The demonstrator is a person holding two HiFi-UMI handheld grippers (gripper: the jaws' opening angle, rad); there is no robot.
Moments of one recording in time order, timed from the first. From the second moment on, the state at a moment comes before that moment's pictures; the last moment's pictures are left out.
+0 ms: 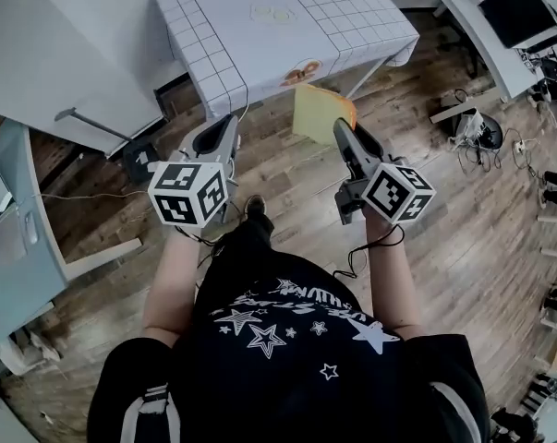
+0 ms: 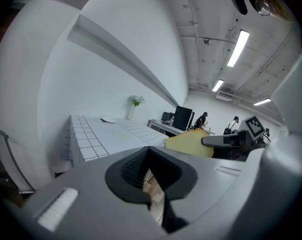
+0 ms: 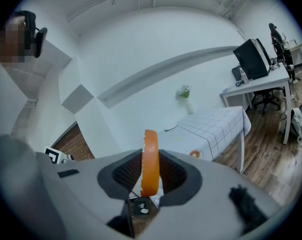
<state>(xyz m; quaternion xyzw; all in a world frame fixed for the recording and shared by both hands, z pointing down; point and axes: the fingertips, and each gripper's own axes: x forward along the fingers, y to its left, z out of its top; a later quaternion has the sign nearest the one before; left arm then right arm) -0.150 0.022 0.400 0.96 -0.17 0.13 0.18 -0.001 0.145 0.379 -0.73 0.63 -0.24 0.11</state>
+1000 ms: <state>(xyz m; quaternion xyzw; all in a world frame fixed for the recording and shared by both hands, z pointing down) -0.084 -0.114 0.401 0.96 -0.16 0.12 0.19 0.078 0.008 0.367 -0.73 0.63 -0.24 0.10</state>
